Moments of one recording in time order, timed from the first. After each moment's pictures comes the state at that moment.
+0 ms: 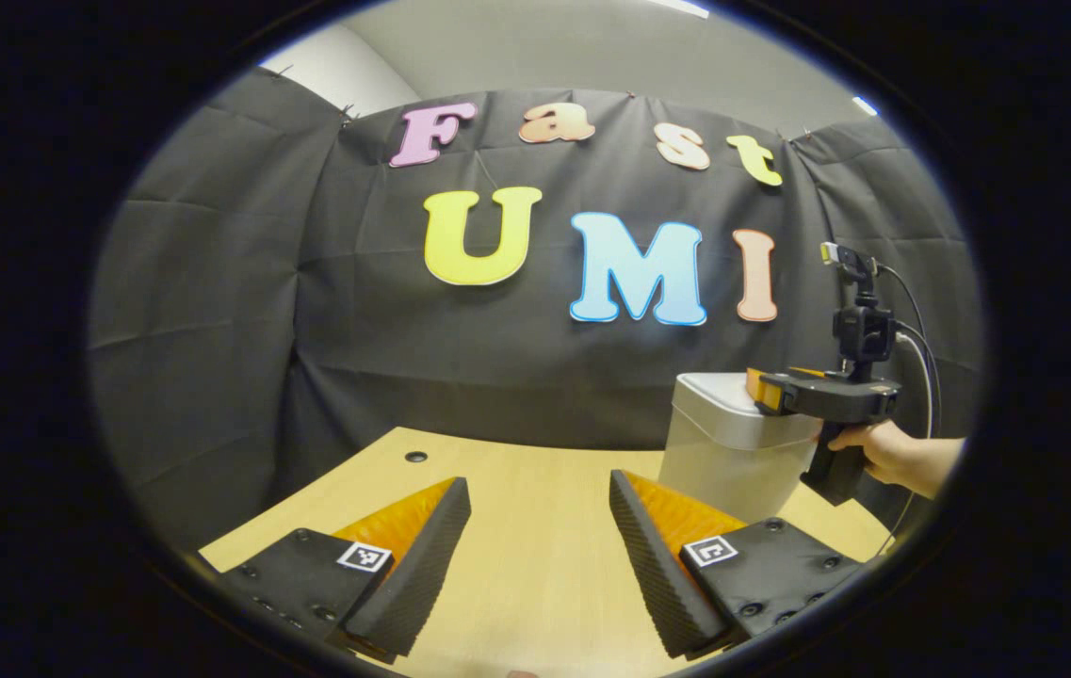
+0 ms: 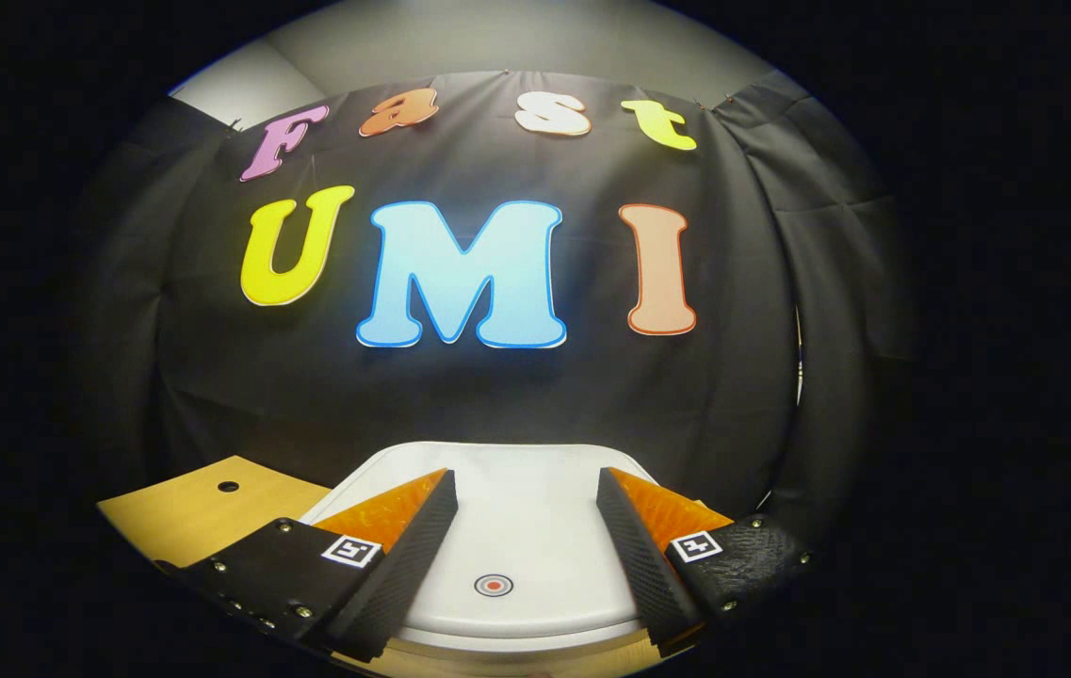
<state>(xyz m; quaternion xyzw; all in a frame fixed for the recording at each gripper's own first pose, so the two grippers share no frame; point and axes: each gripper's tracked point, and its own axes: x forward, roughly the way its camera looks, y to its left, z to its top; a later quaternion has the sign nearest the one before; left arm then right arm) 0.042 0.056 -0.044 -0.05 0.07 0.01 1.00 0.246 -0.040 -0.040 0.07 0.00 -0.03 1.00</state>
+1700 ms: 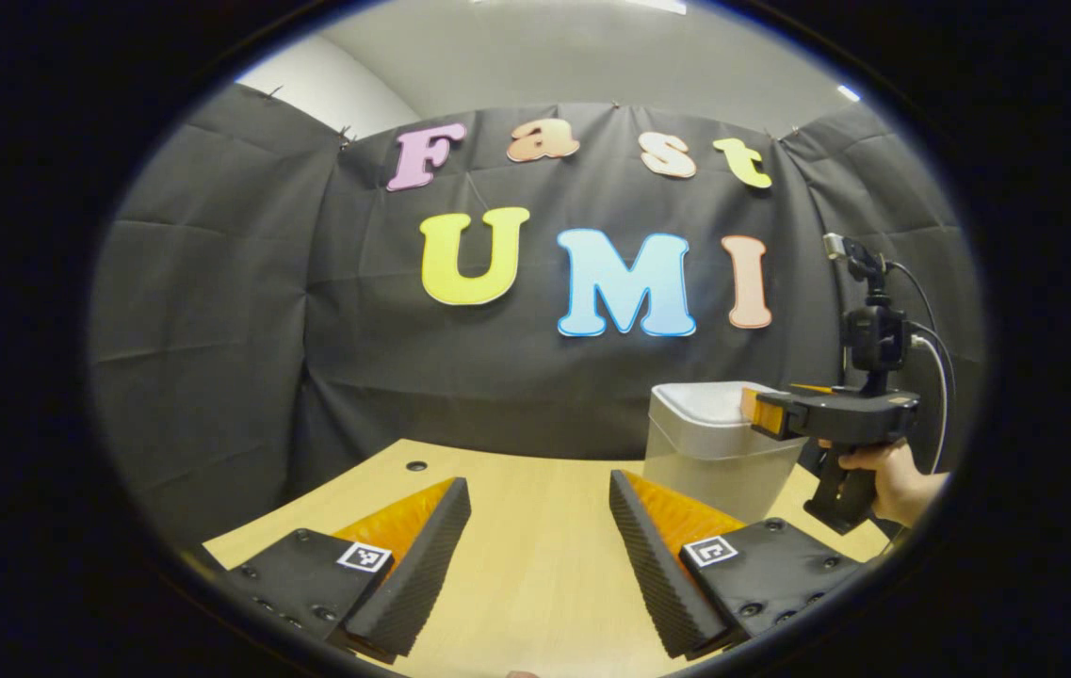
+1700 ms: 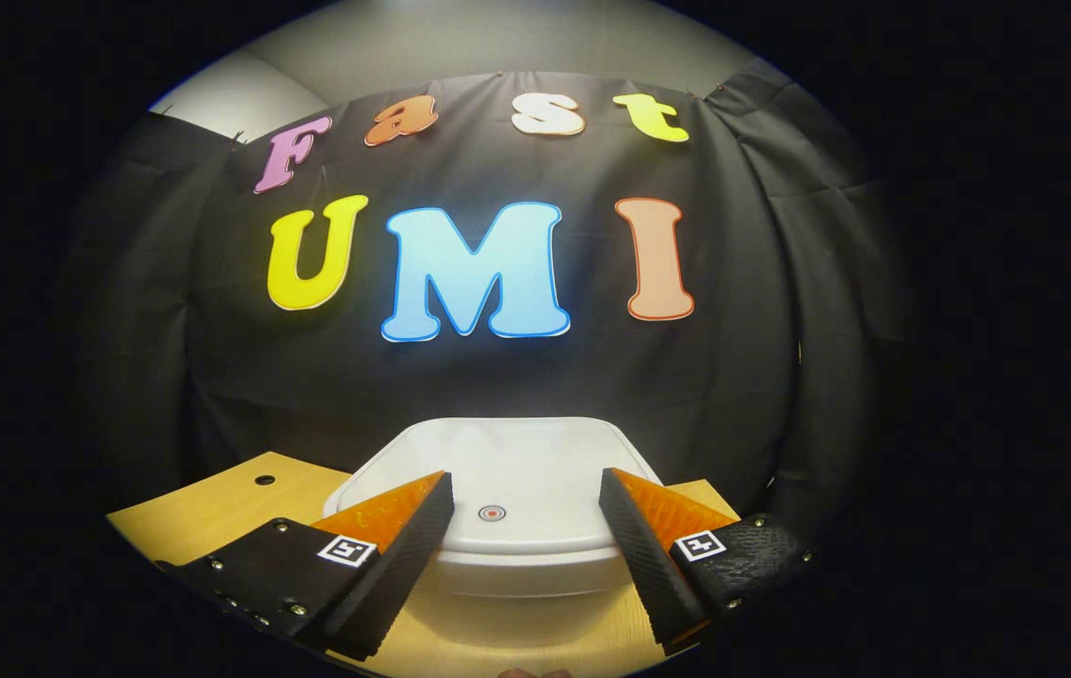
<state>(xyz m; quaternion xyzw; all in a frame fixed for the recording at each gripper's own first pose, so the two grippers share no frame) 0.010 -0.004 -0.025 -0.03 0.05 0.04 1.00 0.176 -0.041 -0.047 0.09 0.02 0.01 1.00</state>
